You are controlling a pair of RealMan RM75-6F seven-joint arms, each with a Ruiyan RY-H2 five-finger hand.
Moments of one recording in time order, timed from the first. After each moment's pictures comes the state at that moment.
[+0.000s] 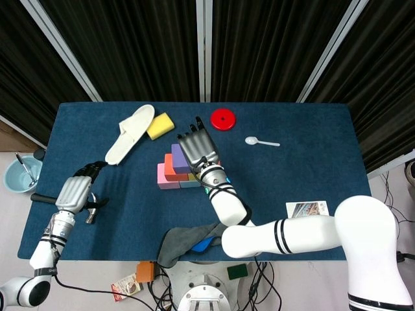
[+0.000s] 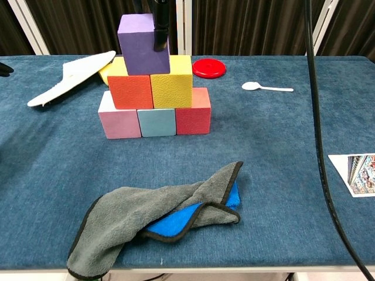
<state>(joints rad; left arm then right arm) -0.37 -1.29 -0.10 -1.57 1.27 1.13 0.00 1.54 -1.48 0.36 -1.74 -0.04 1.15 -1.05</state>
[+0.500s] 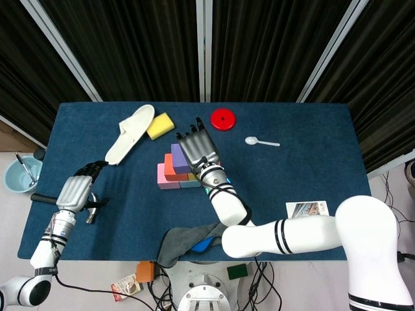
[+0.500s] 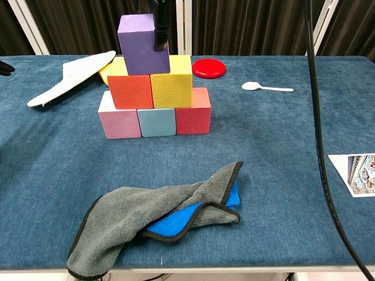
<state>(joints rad) -0.38 -1.29 -0.10 -1.57 1.27 1.13 0.01 1.54 -1.49 0.37 -1.74 -0.04 1.16 -1.05</state>
